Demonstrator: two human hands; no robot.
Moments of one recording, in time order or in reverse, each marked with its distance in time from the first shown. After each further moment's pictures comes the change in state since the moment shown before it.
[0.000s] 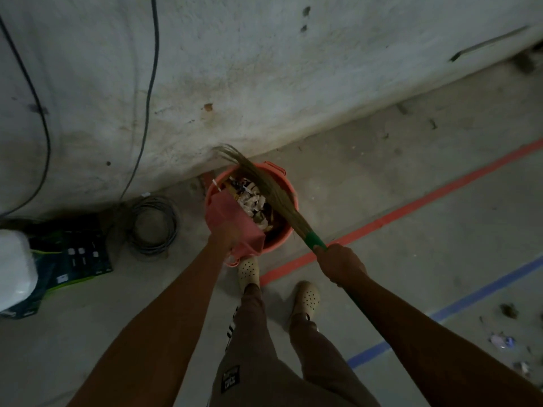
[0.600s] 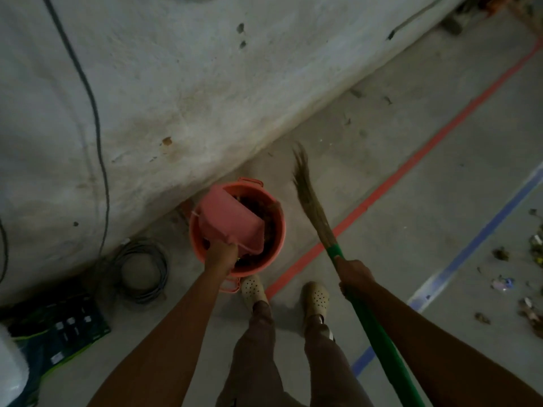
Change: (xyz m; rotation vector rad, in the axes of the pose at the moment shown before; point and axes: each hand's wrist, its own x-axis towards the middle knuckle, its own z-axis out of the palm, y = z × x) left_hand 0.049 -0.014 0.021 -0.314 0.081 -0.015; right_hand 0.012 0.040 0.020 0.642 -0.003 0.423
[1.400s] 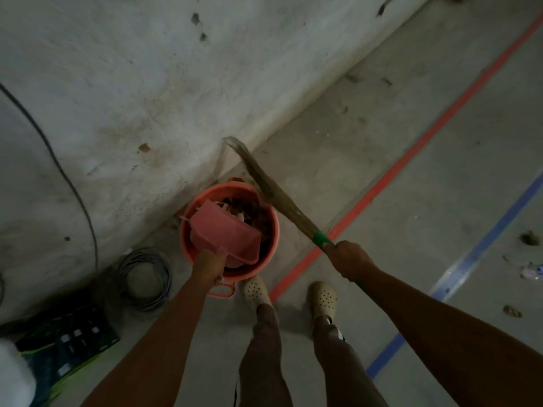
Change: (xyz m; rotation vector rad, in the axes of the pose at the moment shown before) left_hand 0.017 -0.012 0.033 -0.016 -0.005 -0.059; right_hand 0.075 0.007 -0.025 -0.371 -0.046 -0.266
